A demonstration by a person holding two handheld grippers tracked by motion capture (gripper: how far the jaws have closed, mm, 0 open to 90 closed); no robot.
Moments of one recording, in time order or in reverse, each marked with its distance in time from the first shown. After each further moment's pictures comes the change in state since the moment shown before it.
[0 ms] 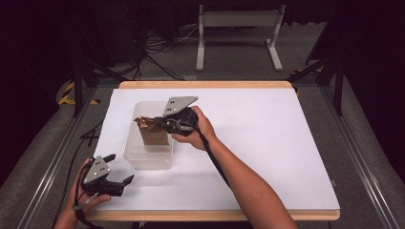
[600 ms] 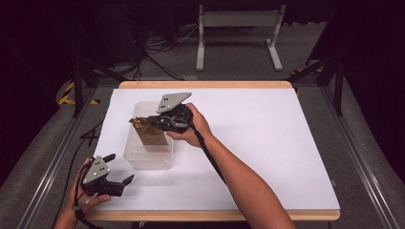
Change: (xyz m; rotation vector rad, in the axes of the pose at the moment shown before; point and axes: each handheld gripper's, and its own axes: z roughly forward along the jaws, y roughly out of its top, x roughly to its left) left arm 0.000 0.001 -0.001 -0.012 0.000 0.002; right arm 0.000 0.015 0.008 0.003 0.039 -0.016
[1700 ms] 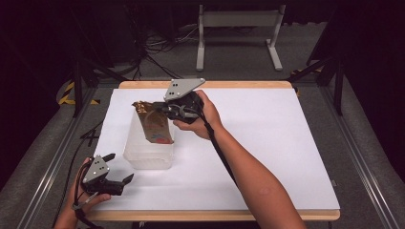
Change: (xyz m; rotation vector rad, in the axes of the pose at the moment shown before) left arm 0.002 0.001 0.000 -0.001 0.002 -0.004; right arm -0.004 0.036 -0.047 -0.049 -0.075 -0.036
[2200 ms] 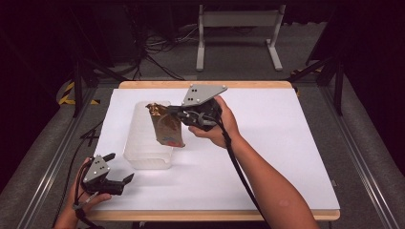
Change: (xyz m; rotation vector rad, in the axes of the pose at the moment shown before) left arm 0.000 0.000 0.001 0.006 0.008 -0.004; right arm 0.012 -0.008 -0.046 -0.007 -0.047 0.017
